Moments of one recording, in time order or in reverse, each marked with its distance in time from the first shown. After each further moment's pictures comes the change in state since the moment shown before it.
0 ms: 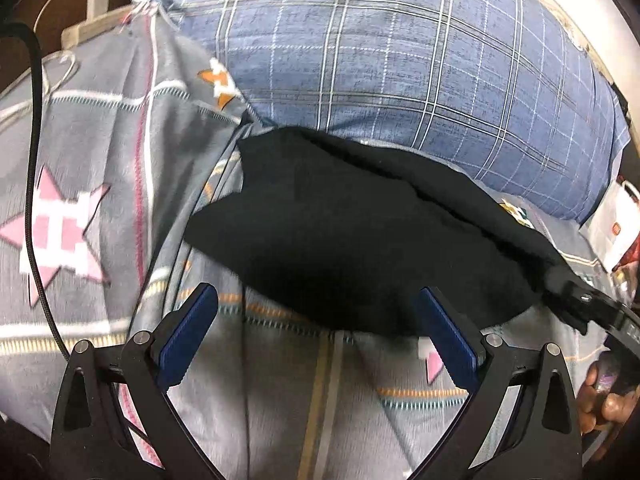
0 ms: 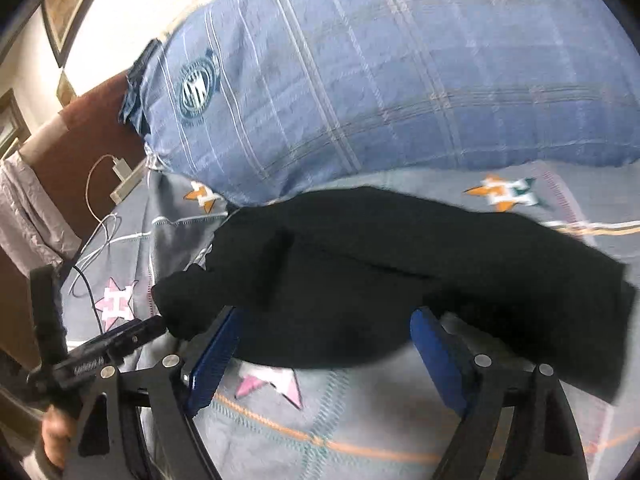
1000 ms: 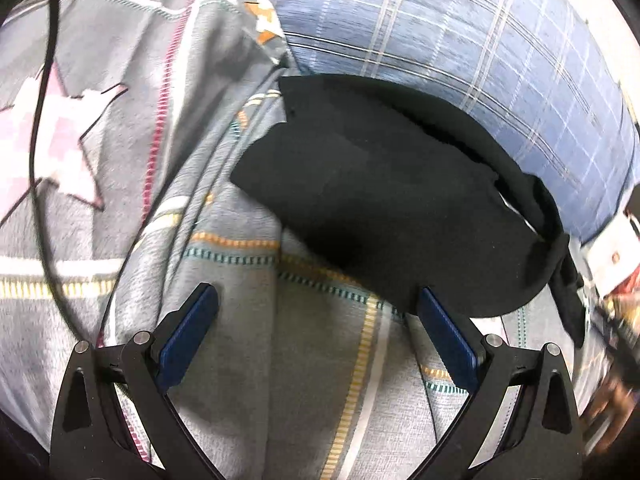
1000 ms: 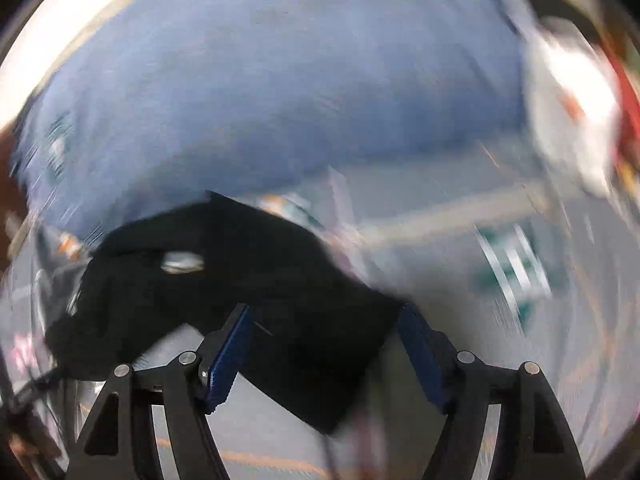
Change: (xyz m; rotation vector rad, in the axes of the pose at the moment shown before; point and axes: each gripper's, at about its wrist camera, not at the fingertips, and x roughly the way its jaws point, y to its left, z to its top) left arm 0.023 0.047 -0.029 -0.183 0.096 -0.045; right arm -0.104 -0.153 -0.026 0.299 -0.082 -0.395
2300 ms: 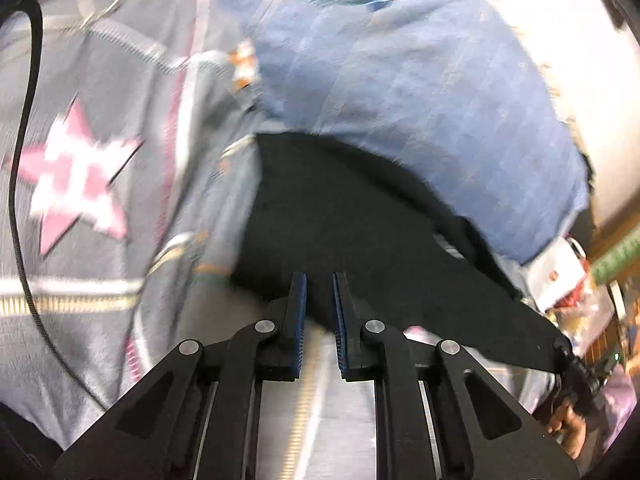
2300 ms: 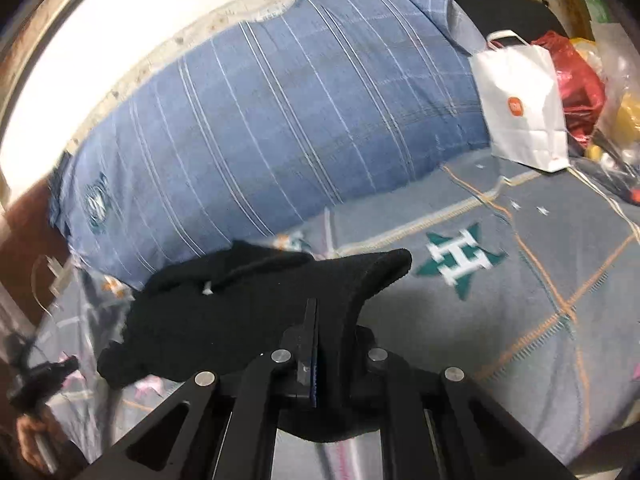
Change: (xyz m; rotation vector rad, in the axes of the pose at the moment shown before) left arm -0.045 0.030 0.016 -0.052 -0.071 -0.211; right arm -0.080 -0.029 -0.021 -0.027 -0.192 0.098
